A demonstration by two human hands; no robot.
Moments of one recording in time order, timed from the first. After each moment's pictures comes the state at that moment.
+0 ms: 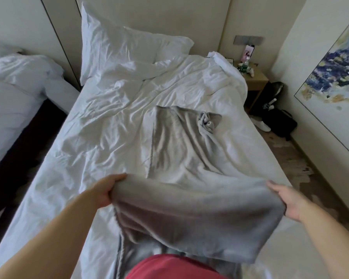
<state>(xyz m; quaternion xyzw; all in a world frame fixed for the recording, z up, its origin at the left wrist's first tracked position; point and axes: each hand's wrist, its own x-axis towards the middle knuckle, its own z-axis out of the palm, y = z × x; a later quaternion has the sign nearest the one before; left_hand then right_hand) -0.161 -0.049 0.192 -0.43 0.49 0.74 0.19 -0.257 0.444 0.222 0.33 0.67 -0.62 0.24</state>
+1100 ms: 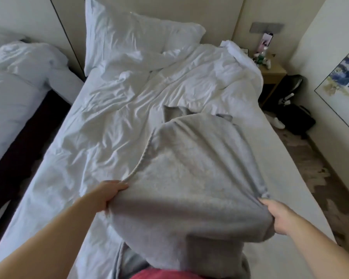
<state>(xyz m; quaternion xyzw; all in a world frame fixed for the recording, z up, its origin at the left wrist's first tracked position) -0.189 -0.074 0.144 -0.45 0.66 0.58 0.18 -0.287 0.392 0.149 0.39 0.66 -0.58 0.30</state>
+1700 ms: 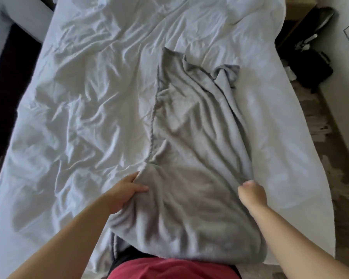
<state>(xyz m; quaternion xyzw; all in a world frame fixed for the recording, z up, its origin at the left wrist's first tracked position) -0.142 0.006 0.091 -0.36 0.58 0.67 0.29 -0.239 0.344 0.077 0.26 0.91 -0.16 0.28</state>
